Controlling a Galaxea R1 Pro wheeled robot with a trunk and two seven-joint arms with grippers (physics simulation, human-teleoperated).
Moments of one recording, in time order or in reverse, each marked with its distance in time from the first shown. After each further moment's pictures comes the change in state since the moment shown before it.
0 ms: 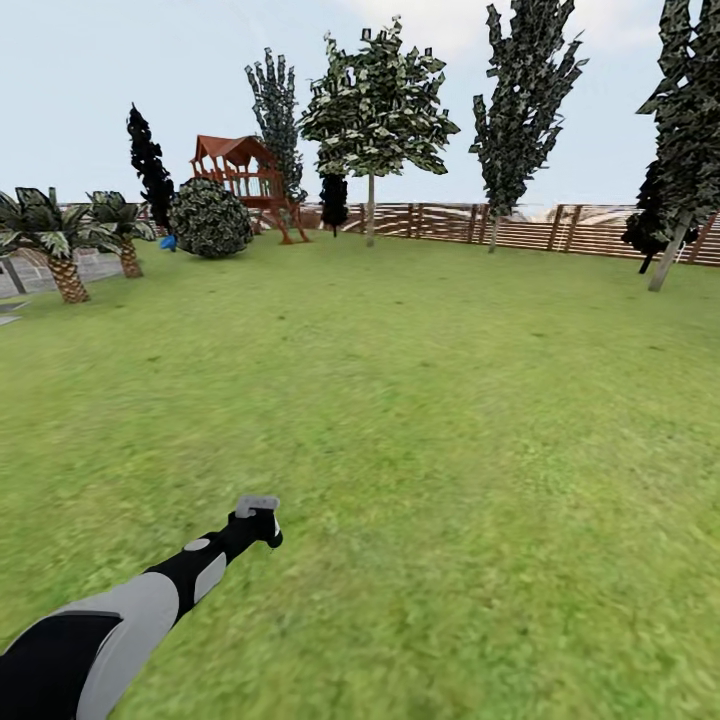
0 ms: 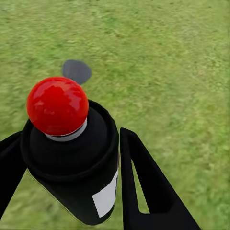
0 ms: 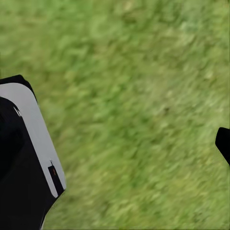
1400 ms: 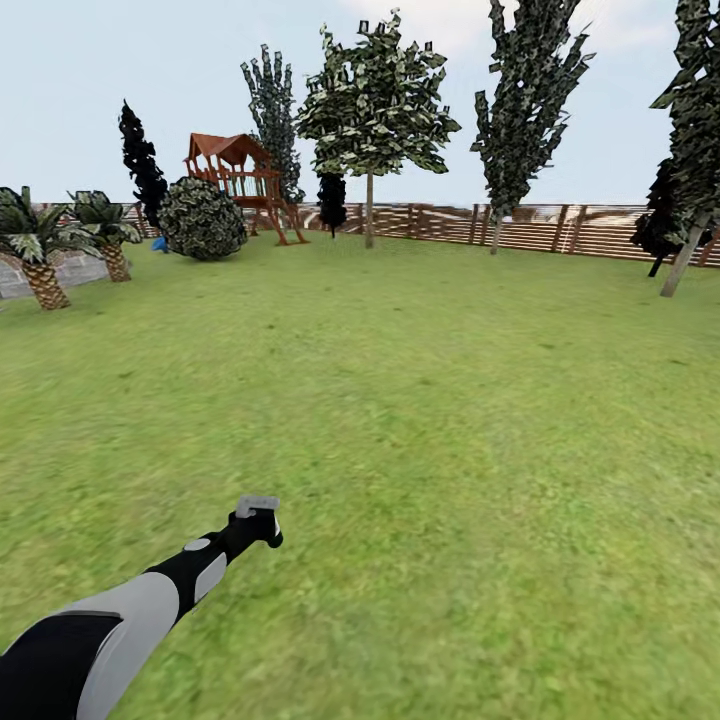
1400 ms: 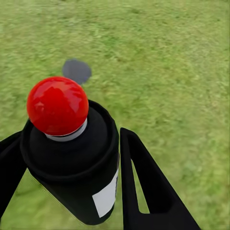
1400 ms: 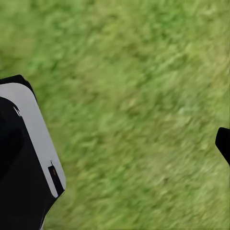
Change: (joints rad) left arm 0.000 -0.001 0.000 0.000 -0.001 0.000 0.000; right arm 0.000 0.000 0.000 0.000 0.000 0.000 0.000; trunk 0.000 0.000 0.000
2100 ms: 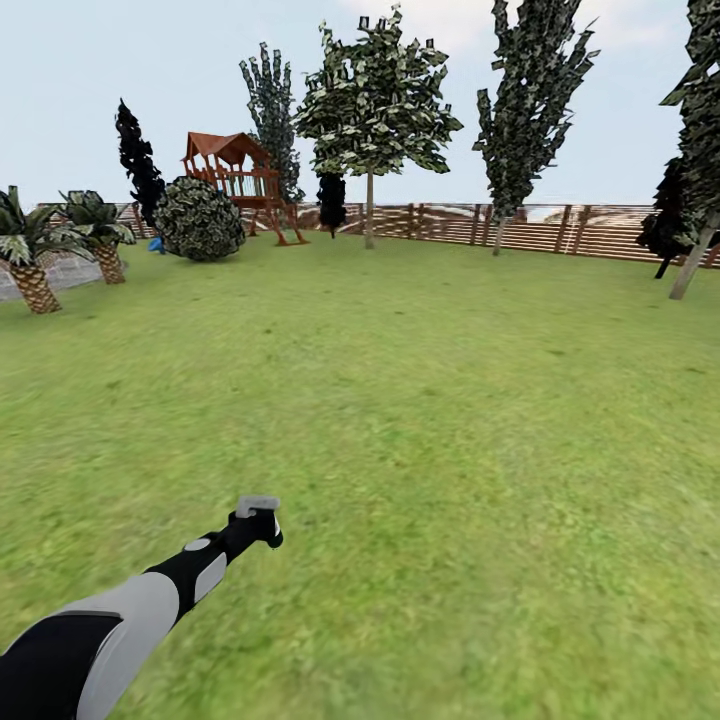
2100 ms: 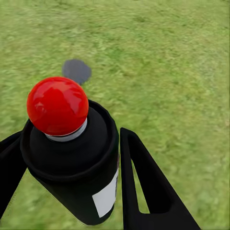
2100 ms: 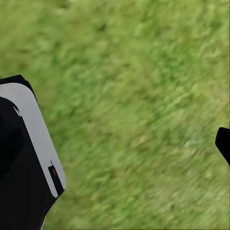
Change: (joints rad) left arm 0.000 0.000 0.000 0.000 0.000 0.000 0.000; right arm 0.000 0.000 0.000 0.000 0.000 0.000 0.000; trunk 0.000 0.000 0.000
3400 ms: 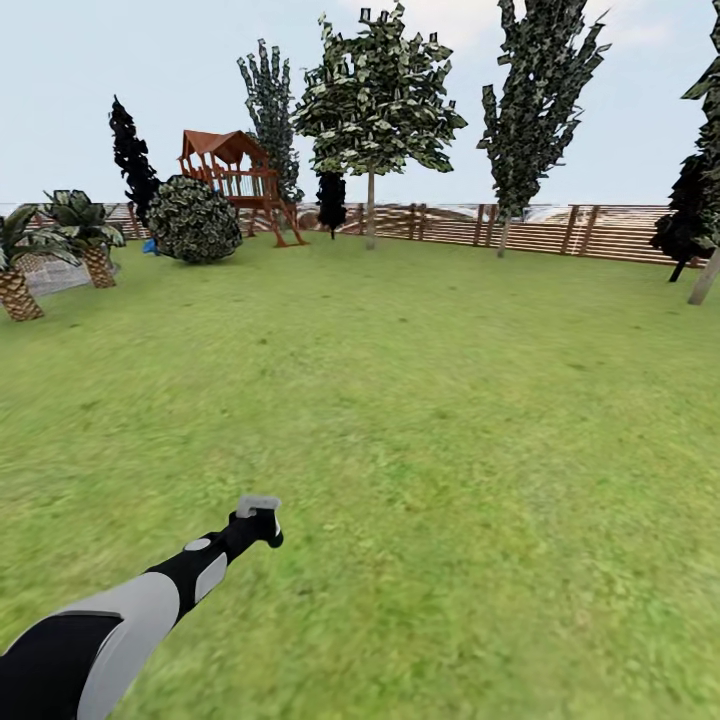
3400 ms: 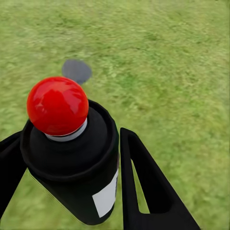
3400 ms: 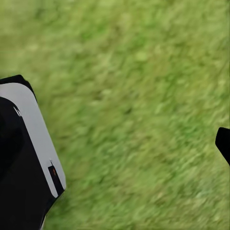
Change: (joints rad) left arm 0.000 -0.001 0.000 0.000 0.000 0.000 0.000; right arm 0.000 0.000 0.000 0.000 0.000 0.000 0.000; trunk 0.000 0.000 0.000
